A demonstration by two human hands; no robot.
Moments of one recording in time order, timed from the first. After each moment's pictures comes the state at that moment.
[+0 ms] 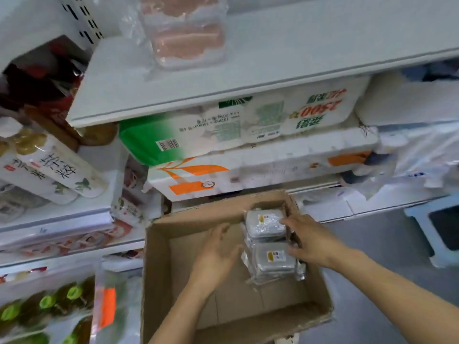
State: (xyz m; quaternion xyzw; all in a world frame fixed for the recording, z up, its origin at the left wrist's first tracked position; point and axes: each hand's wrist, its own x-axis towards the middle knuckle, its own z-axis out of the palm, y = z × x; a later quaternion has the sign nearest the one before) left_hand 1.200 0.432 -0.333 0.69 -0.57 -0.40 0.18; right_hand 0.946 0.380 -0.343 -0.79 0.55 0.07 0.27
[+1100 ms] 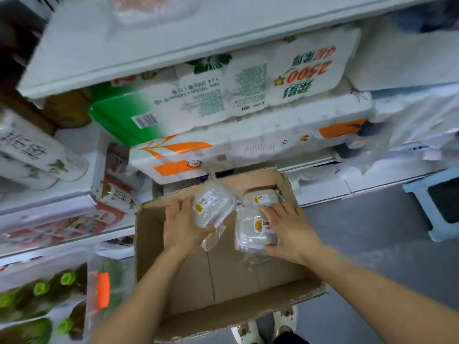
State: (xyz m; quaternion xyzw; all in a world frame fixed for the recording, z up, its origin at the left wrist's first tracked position) left_hand 1.229 0.409 -0.372 0.76 -0.61 -0.21 0.07; right_hand 0.970 0.418 -0.368 -0.82 0.54 0.06 0.18
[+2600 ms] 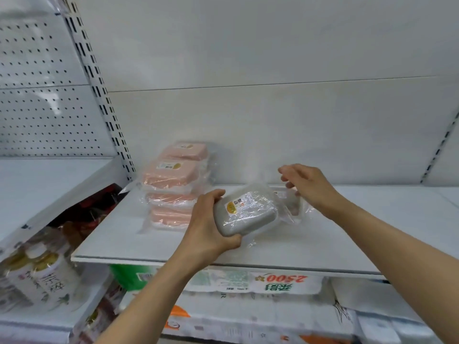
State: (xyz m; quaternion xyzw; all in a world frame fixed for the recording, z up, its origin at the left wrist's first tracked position) left_hand 1.098 0.205 -0.071 0.61 -0.62 -0.19 0.45; right_hand 0.873 0.069 -0.029 -0.72 0.43 -0.38 0.38
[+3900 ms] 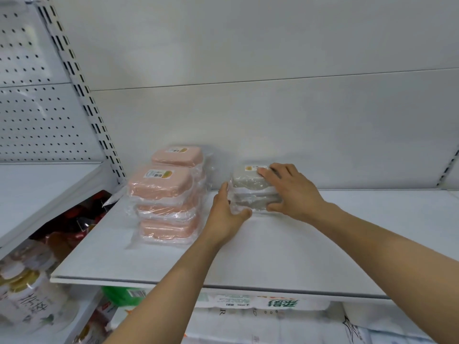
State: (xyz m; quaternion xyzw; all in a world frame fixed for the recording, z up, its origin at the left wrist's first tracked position) left_hand 1.086 0.105 -0.088 0.66 -0.54 -0.29 0.44; right_hand 0.905 0.015 -0.057 -0.89 0.42 -0.16 -0.08
